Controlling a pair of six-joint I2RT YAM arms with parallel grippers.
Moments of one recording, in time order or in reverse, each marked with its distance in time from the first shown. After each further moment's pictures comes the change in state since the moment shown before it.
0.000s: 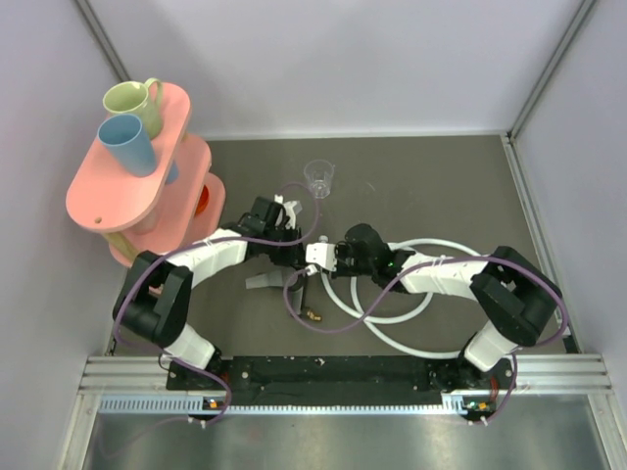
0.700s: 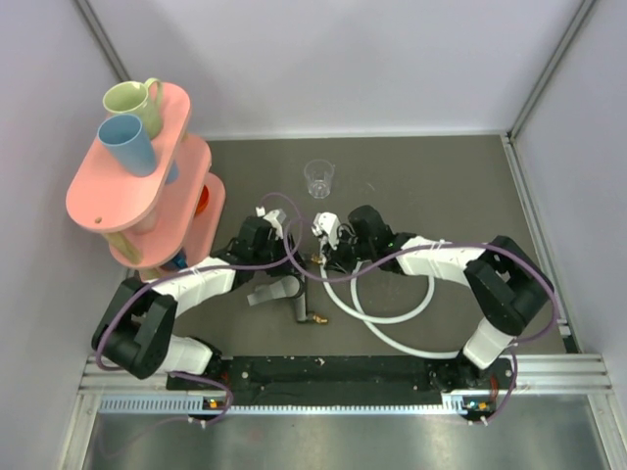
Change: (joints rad) left arm -0.029 -0.173 -0.248 0.277 -0.106 -0.204; right arm -0.093 0.064 0.126 -0.131 -0.214 0.439
